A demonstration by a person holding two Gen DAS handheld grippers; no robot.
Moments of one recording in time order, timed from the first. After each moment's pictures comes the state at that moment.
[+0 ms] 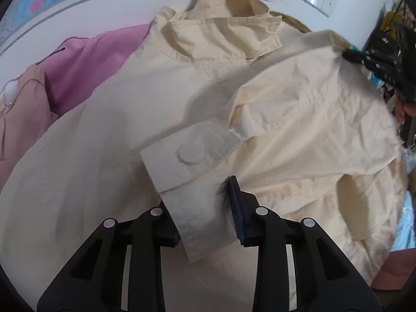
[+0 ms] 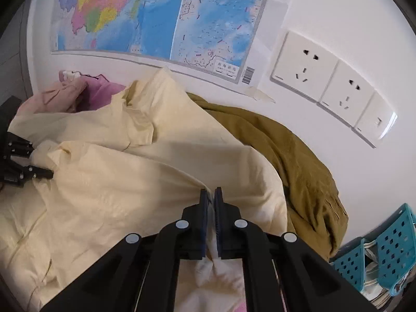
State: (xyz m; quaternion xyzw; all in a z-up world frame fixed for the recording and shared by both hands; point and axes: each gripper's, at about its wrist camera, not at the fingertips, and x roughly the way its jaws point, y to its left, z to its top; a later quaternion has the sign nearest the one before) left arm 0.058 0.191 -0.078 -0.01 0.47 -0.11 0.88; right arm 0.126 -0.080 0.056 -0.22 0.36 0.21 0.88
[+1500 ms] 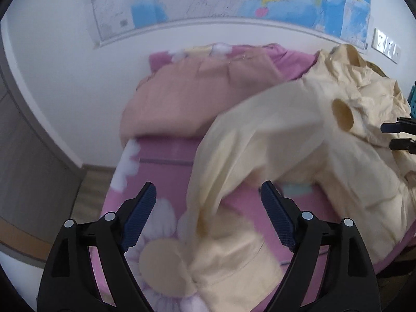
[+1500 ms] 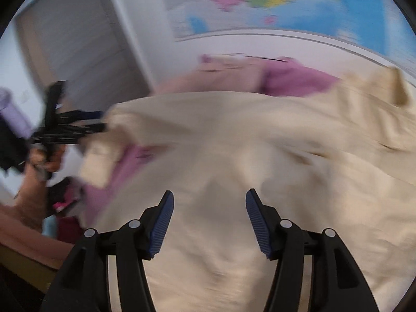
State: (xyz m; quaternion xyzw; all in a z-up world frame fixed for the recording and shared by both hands) left arm -0.191 0.397 -0.031 -0.04 0.41 0.16 0.90; right arm -0.026 0.139 0.017 -0.10 0.41 0.54 0.73
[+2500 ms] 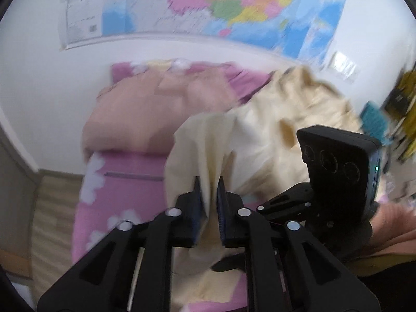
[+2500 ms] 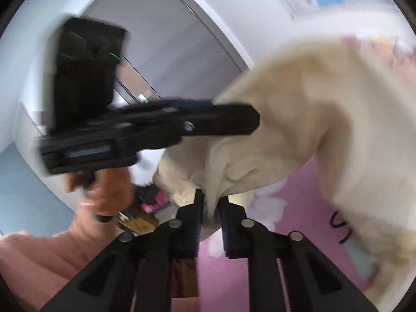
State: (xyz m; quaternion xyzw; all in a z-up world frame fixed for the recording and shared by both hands) left arm -0.199 0.402 0.029 -0.12 0.37 0.00 0.92; right arm -0.120 0.324 0.022 0.03 0.41 0.73 0.55
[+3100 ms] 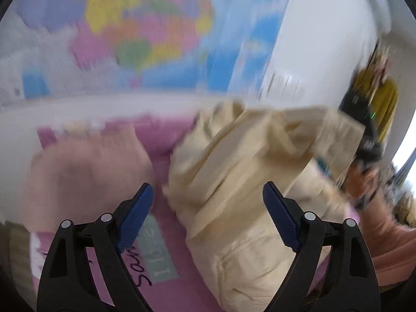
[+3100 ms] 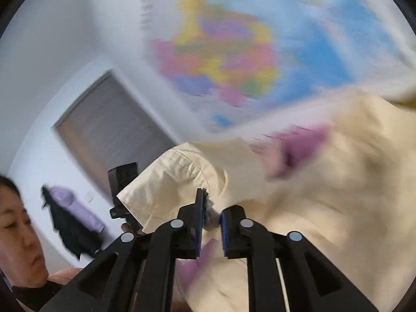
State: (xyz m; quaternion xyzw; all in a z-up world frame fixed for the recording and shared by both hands) left arm -0.109 0.297 0.056 -0.08 0.32 -0.11 0.94; right arm 0.021 -0.013 0.093 0.22 0.35 0.56 0.72
